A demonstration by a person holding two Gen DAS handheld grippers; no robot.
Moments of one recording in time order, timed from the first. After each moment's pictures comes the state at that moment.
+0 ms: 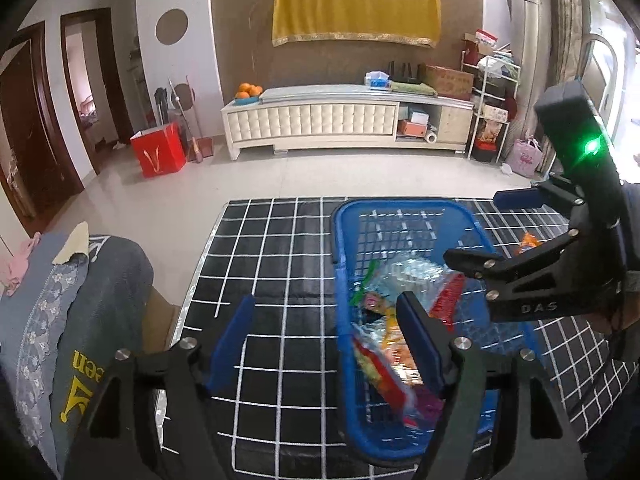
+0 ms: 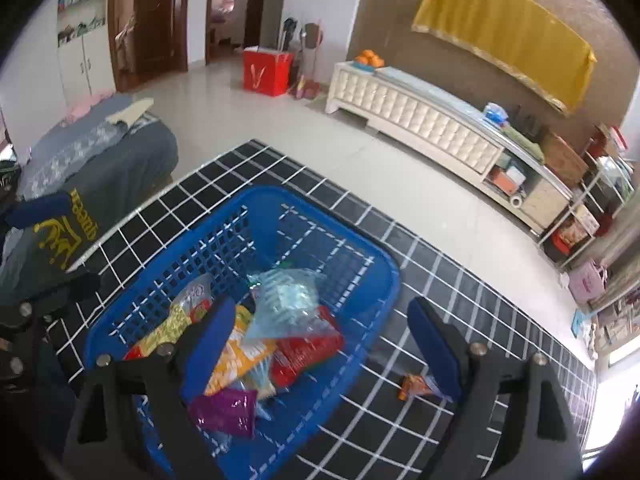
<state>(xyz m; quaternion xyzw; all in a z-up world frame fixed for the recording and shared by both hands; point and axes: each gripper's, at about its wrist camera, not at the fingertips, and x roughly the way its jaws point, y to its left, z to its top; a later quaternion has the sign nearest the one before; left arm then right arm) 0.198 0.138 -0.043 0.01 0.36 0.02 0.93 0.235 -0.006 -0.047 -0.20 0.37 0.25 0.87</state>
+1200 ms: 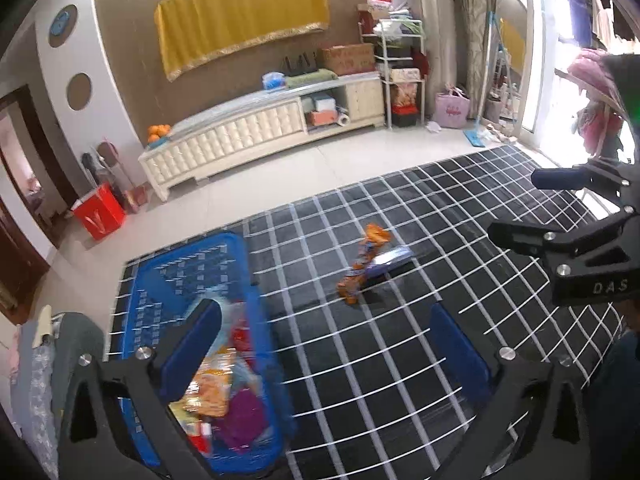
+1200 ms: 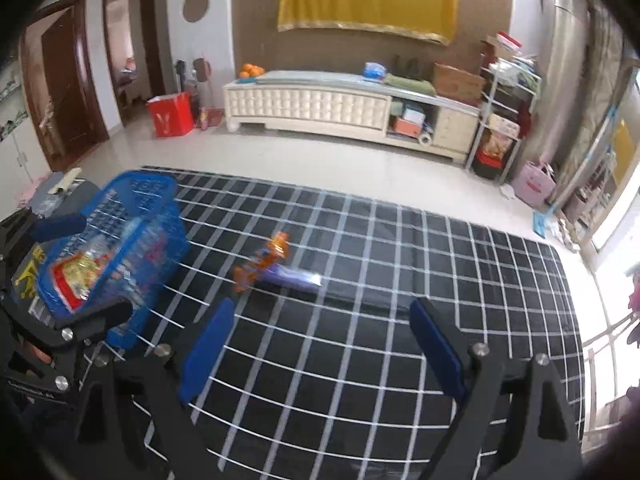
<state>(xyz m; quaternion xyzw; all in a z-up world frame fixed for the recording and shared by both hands) 0.226 -0.100 -0.046 0.11 0.38 -0.09 0.91 0.202 -0.258 -0.066 -0.07 0.38 0.13 0.91</state>
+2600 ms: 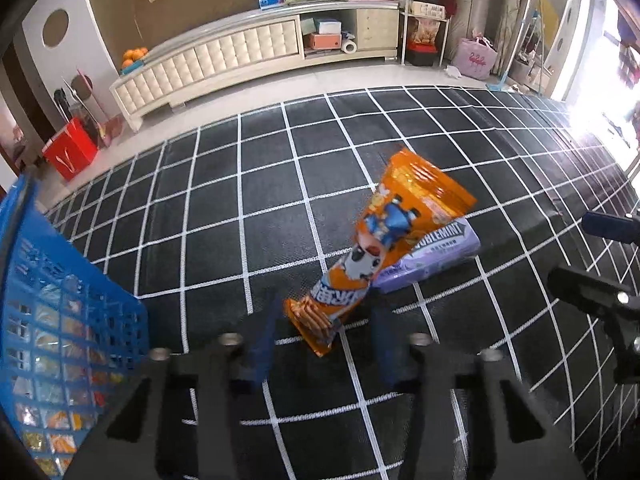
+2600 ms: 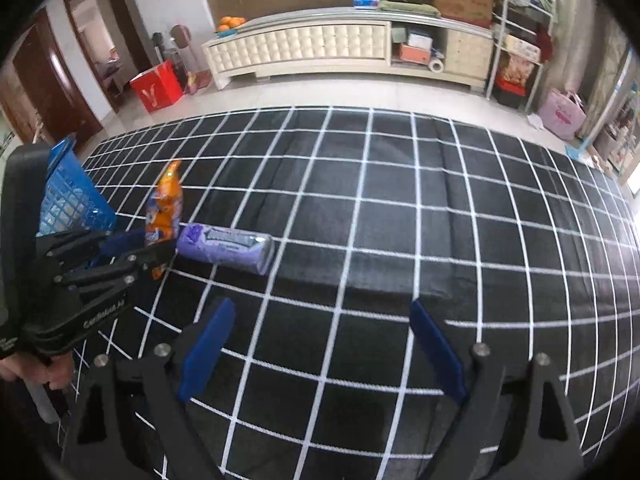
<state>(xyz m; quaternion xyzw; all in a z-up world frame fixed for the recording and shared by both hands) 0.377 -0.137 -0.206 0.07 0.49 -0.07 0.87 0.304 -0.278 -0.178 -0.01 0.47 0.16 0.87</state>
